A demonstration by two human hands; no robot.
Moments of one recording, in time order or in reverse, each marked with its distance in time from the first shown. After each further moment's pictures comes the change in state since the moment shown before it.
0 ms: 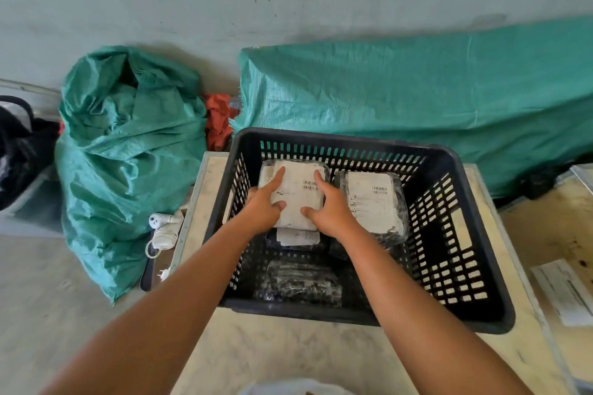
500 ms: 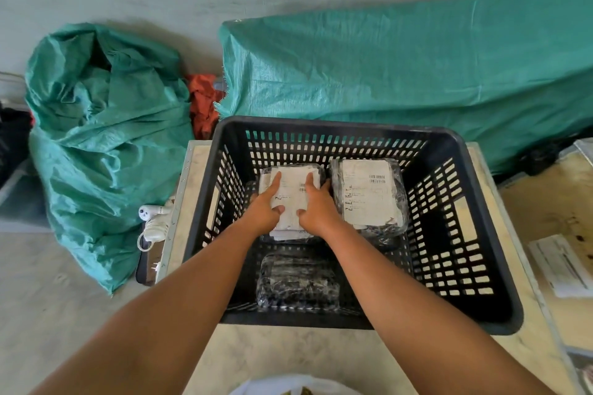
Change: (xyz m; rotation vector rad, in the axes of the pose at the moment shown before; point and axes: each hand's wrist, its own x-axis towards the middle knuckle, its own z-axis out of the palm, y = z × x) left_hand 0.039 -0.035 0.042 -0.010 -0.120 -0.079; right_hand 0.026 0.019 0.025 -0.299 -0.136 0.204
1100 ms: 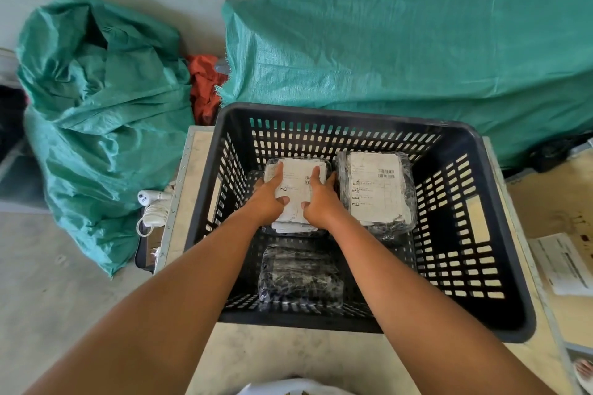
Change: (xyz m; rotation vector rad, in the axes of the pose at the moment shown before) left_hand 0.021 -0.012 0.003 0.073 -0.023 -0.030; right_hand 0.008 0.000 -0.001 -0.026 -0.093 0.068
